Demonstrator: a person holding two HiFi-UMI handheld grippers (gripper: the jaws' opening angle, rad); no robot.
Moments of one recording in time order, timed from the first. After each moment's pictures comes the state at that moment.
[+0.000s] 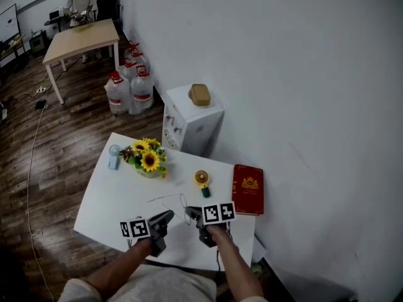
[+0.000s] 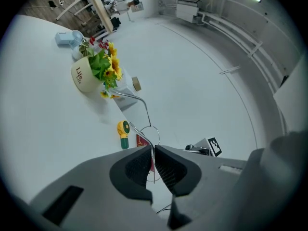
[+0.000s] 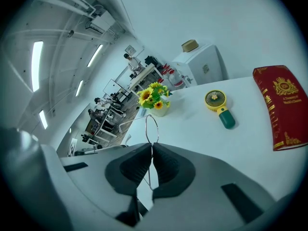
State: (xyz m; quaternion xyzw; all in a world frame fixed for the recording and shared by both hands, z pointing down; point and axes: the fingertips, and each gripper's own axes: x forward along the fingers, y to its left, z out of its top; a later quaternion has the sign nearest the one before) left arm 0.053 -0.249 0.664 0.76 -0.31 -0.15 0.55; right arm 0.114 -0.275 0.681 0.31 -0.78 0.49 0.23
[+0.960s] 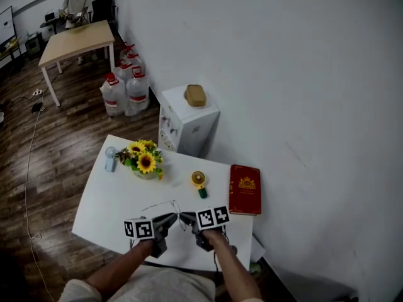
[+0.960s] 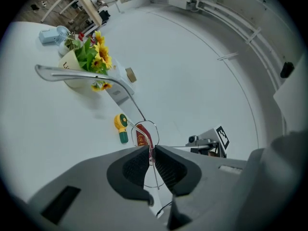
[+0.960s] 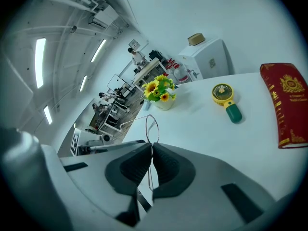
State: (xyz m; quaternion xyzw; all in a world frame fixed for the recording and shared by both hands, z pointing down) left arm 0.080 -0.246 0.667 0.79 -0.29 -0.09 0.54; right arm 0.102 -0.253 0.681 0.27 -0.79 0.49 0.25
